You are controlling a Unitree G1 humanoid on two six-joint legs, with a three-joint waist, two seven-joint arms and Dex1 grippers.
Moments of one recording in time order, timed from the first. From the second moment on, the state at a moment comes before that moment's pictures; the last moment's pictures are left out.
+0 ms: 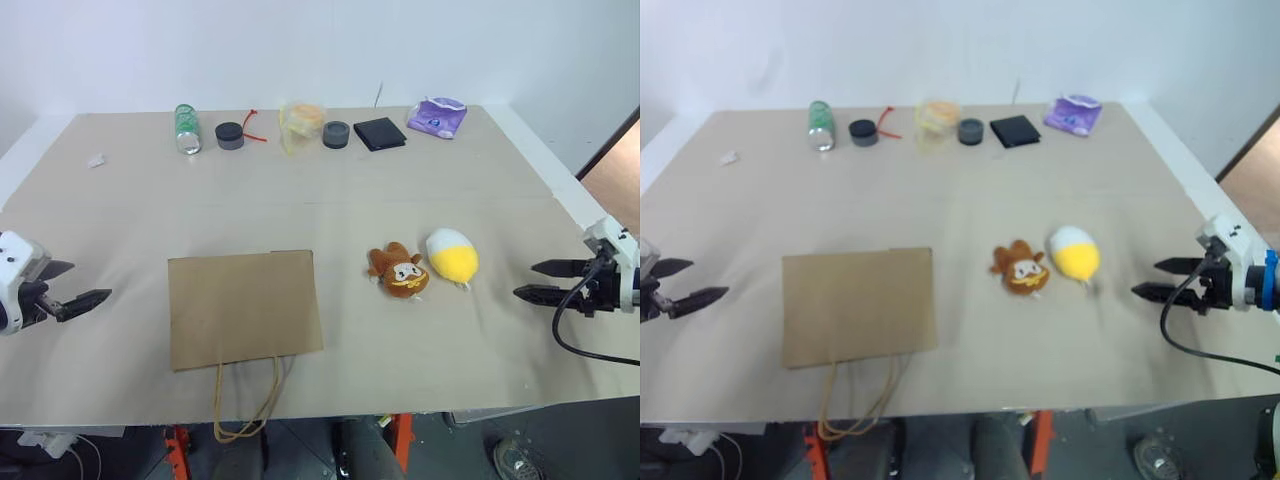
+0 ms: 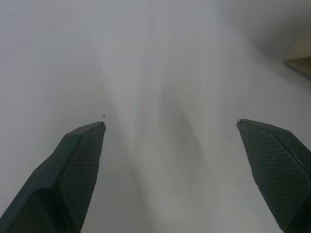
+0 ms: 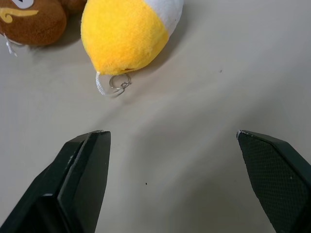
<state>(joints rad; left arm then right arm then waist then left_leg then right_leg) -0.02 1.04 0.44 0.17 -0.36 0.36 -0.96 -0.61 -1.11 -0.08 0.82 0.23 0.26 1.45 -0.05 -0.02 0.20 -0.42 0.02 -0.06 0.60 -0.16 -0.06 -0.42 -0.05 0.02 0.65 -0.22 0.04</state>
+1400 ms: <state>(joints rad) 0.13 0.87 0.20 -0.10 -0.49 -0.82 -1.51 -0.48 -1.01 0.01 -0.10 0.64 0.33 1.57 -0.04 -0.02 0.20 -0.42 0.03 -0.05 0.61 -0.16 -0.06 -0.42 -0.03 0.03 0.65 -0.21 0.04</state>
